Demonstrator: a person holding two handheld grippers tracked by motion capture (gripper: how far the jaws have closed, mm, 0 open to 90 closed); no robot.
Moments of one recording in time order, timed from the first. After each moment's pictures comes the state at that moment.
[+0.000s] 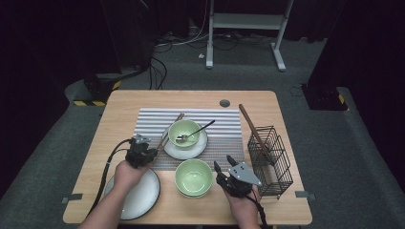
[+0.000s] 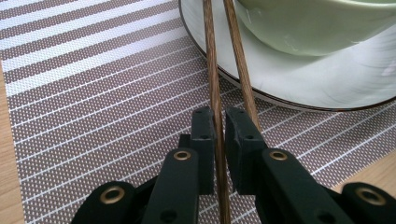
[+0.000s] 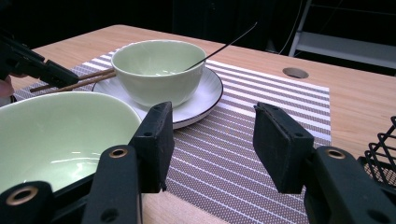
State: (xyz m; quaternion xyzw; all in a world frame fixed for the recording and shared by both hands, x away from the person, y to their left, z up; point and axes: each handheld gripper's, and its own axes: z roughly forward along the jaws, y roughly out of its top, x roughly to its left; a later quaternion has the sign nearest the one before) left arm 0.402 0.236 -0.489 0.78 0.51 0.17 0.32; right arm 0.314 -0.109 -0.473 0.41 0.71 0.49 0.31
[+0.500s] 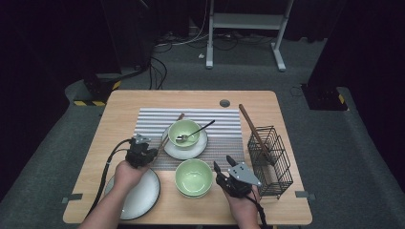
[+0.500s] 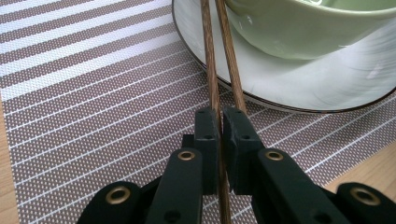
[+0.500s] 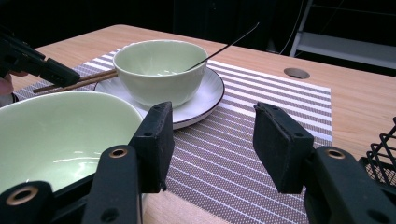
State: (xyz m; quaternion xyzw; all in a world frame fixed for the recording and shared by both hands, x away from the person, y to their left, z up) left arm 0.400 0.234 -0.486 0.78 0.50 0.17 0.32; right arm 0.313 -0.108 -0.473 0.40 0.71 0.49 0.31
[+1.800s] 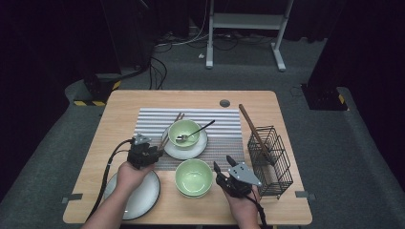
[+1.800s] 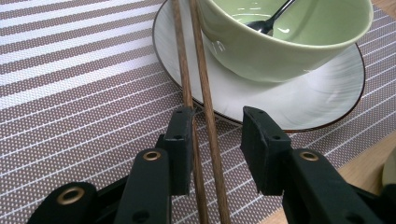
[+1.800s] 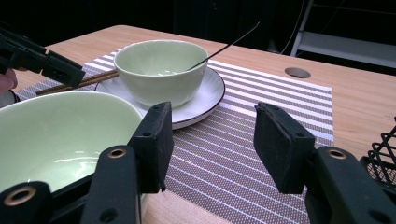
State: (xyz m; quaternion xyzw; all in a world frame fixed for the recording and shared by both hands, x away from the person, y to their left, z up) left arm 0.396 0.228 -0.481 0.77 0.50 0.17 0.37; right arm 0.313 -0.109 -0.474 0.40 0.71 0.49 0.30
